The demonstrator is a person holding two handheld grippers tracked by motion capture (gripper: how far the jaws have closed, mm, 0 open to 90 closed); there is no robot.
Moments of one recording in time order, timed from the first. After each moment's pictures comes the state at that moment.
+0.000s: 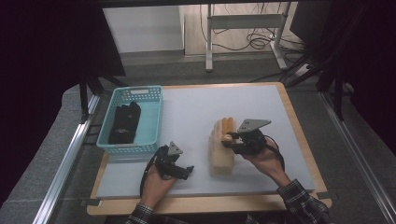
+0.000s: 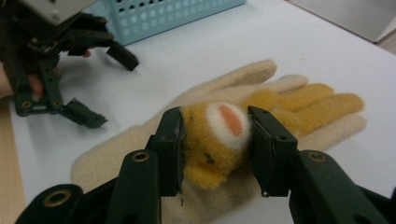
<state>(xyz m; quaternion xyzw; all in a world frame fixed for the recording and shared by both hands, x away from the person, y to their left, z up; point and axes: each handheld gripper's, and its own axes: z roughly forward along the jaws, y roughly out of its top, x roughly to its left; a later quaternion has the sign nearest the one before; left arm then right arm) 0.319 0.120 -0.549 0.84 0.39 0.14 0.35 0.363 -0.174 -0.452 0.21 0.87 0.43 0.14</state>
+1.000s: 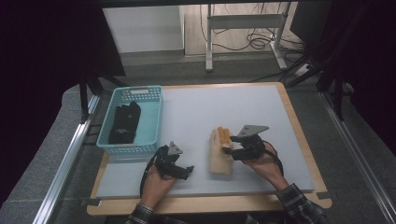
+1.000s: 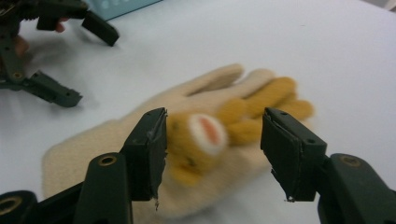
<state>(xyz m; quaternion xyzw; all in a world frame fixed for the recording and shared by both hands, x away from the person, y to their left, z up) 0.319 0.120 -0.549 0.84 0.39 0.14 0.35 0.370 -0.185 -0.484 0.25 0.86 0.42 0.14</state>
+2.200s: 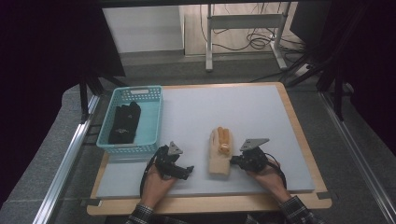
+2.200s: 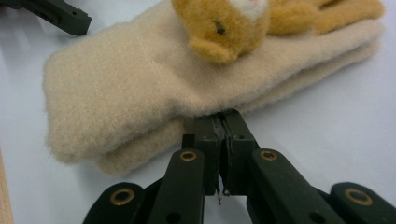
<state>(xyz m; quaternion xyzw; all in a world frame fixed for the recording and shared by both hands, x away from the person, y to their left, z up) 0.318 0.120 -0.549 0.84 0.39 0.14 0.35 0.351 -0.198 -0.527 0.26 0.88 0.38 0.08</state>
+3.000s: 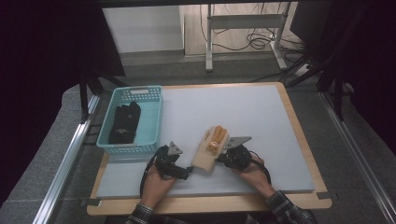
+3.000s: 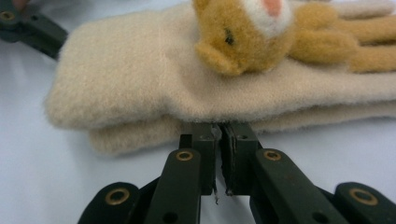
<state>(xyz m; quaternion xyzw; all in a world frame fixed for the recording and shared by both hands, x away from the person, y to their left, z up) 0.318 0.120 -0.549 0.84 0.39 0.14 0.35 0.359 -0.150 -0.532 0.23 0.89 0.39 0.09</state>
